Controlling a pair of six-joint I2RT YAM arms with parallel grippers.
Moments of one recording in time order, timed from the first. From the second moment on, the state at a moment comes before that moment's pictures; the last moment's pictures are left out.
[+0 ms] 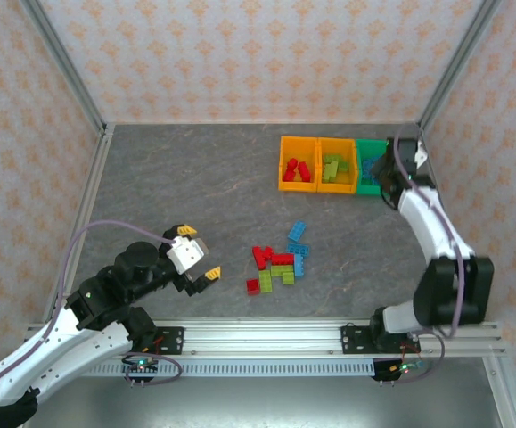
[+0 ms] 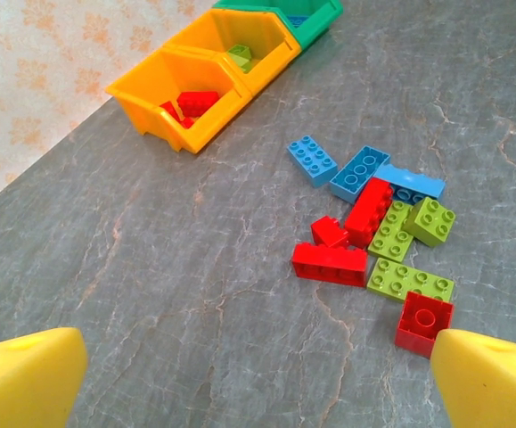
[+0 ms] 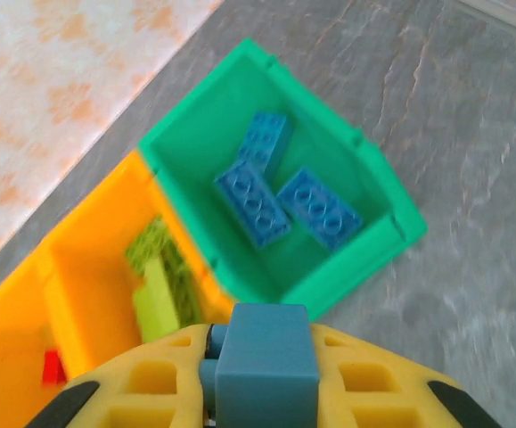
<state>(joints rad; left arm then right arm) -0.78 0.45 0.62 -0.61 -0.03 0.27 -0.03 1.50 1.19 -0.46 0.16 0.75</state>
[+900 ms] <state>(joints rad) -0.77 0.63 0.71 -0.64 -0.17 0.03 0.01 1.26 1.10 -0.66 -0.12 0.70</state>
